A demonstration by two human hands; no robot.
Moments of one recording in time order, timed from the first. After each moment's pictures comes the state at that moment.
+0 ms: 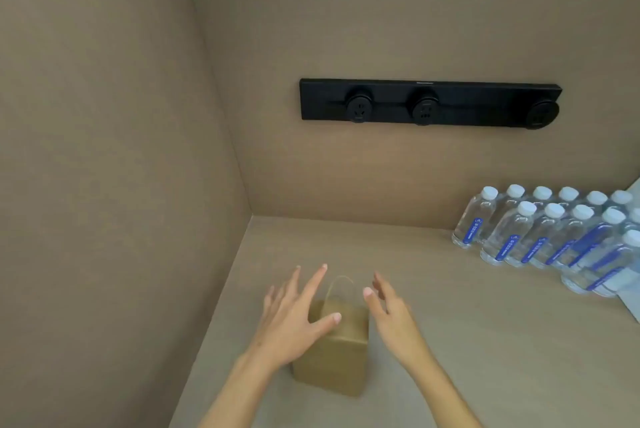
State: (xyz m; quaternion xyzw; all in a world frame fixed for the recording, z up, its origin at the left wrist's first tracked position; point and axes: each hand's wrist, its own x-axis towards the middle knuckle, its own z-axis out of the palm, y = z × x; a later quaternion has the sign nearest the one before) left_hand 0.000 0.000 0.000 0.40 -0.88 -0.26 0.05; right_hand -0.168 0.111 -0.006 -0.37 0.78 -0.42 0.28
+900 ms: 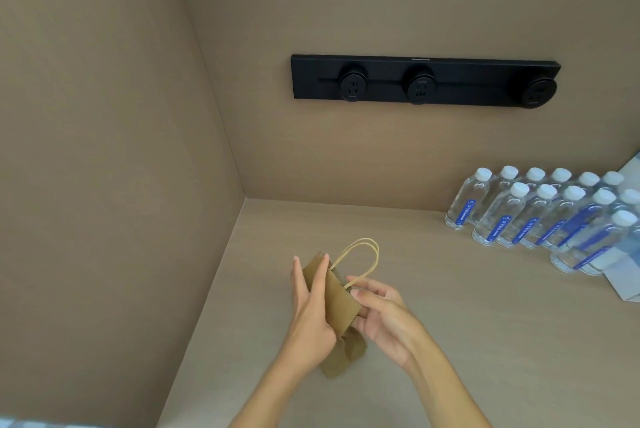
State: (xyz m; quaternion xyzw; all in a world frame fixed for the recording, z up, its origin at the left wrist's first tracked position) left_hand -0.022 0.051 -0.013 0.38 -0.78 -0.47 0.18; right_hand -0.159 0.126 0.008 -0.08 0.43 -0.65 0.62
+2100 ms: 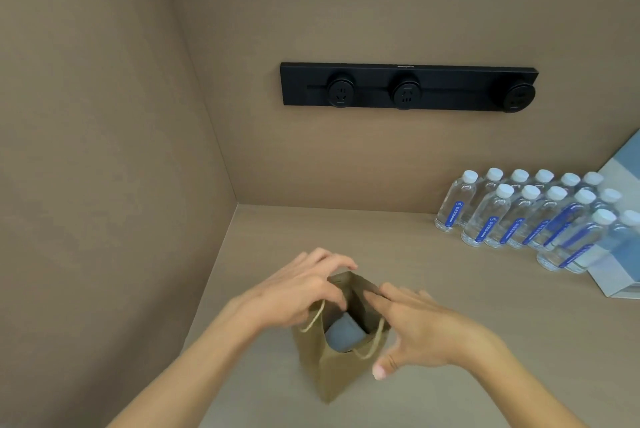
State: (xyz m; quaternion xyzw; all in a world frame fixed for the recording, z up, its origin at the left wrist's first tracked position) left_hand -0.025 -0.005 0.071 0.01 -0.99 -0.10 0.01; right_hand -0.197 0.167 0.071 -0.63 0.73 0.02 0.26
